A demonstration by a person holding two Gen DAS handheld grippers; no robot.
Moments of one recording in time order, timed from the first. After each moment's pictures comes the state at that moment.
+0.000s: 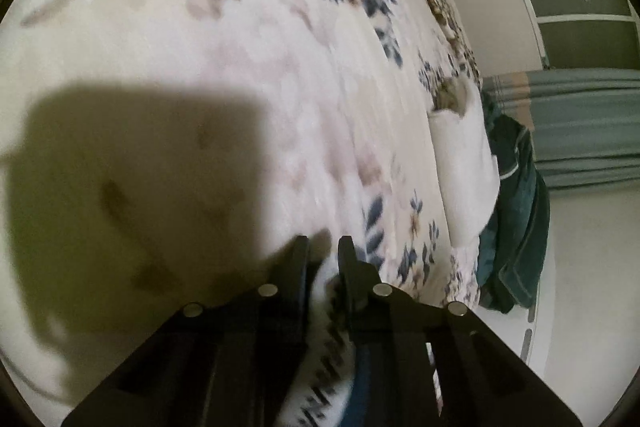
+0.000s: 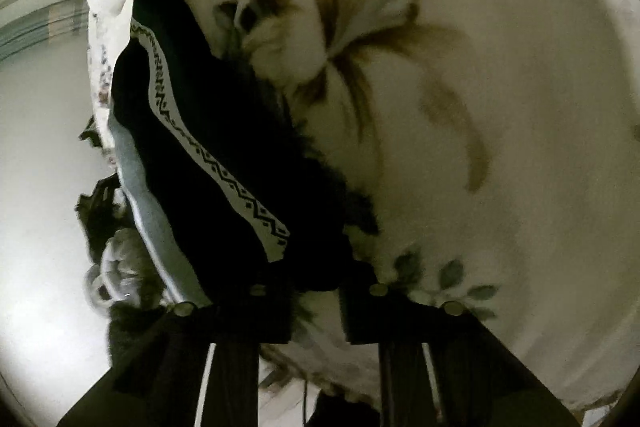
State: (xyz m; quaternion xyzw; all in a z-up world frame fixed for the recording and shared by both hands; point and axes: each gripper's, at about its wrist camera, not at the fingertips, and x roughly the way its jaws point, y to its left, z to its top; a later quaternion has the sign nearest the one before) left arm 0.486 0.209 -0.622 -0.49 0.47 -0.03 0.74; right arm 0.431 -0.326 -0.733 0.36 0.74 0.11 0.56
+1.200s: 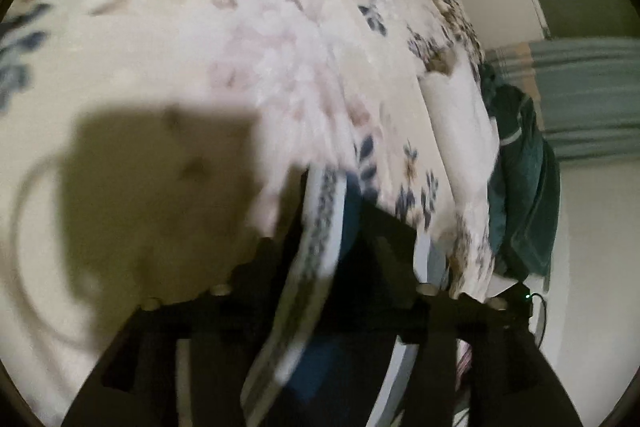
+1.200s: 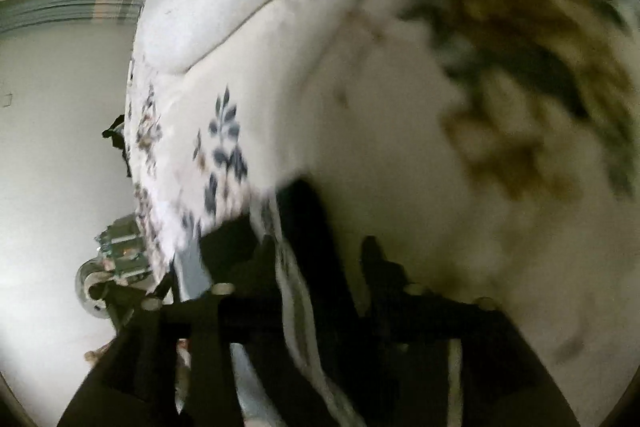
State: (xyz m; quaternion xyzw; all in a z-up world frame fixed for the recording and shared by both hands) left arm 0.435 0.194 -0.583 -0.44 0.51 -0.03 0.74; right arm 0.601 -0.281 -0.706 0.33 0.68 0.18 0.63
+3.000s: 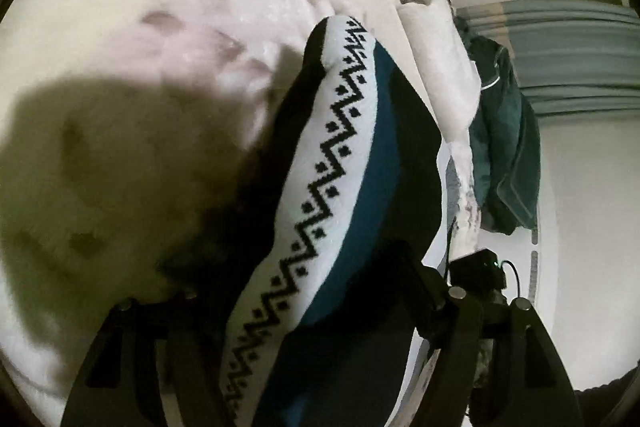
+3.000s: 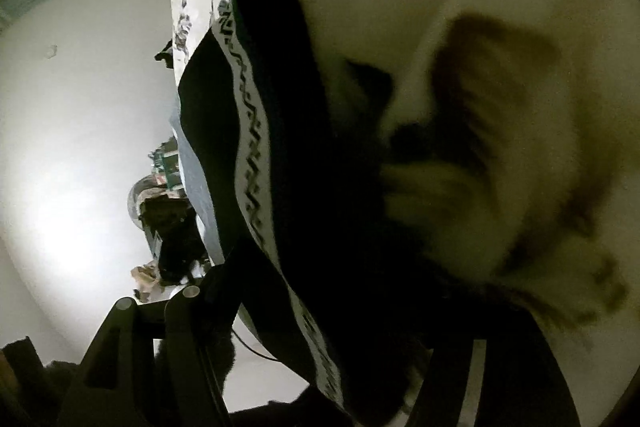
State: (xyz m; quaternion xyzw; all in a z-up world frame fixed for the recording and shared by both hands) left arm 0.409 0.159 -0.625 -0.45 0.51 -0.11 0.72; right arm 0.542 -0.254 -0.771 0.36 0.71 0.34 0.50
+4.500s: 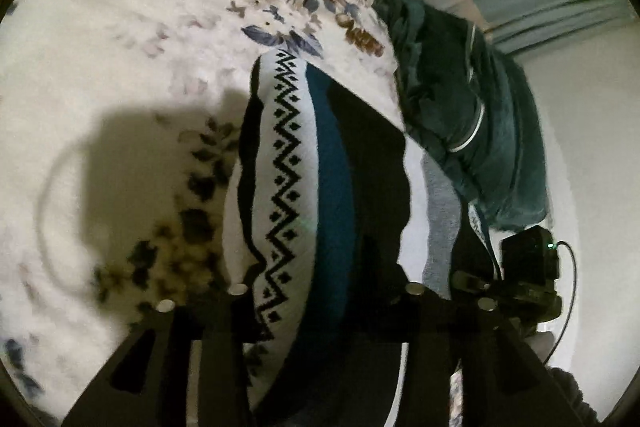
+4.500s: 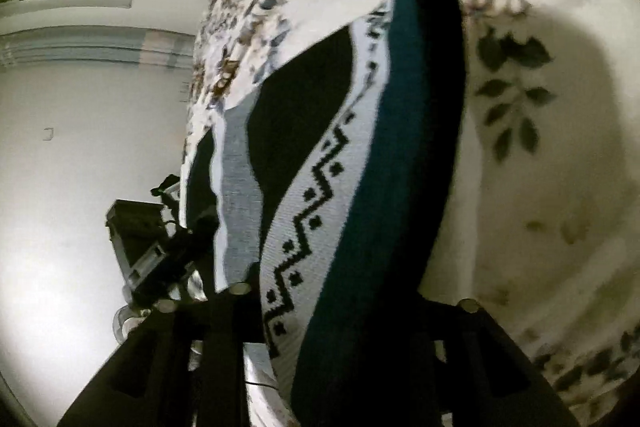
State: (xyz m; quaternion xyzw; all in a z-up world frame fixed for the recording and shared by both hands) left arm 0.872 0.096 -0.533 -0.26 0.55 -0.23 0.76; right arm 0.873 -0.285 -0.655 0.36 0.60 0.22 0.68
